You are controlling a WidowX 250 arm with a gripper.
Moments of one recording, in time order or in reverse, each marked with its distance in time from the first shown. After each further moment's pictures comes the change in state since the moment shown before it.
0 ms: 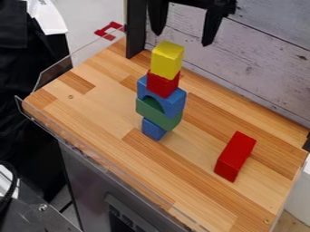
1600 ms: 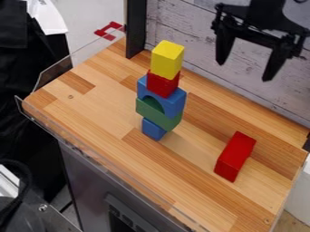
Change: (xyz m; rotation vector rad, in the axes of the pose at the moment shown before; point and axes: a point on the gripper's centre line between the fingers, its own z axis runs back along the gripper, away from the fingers) arm 0.014 -0.073 -0.031 0.007 -0.009 -0.181
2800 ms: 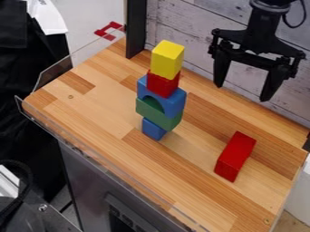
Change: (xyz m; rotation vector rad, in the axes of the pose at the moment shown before) arm -0.010 -0.009 -0.032 -0.006 0.073 0.084
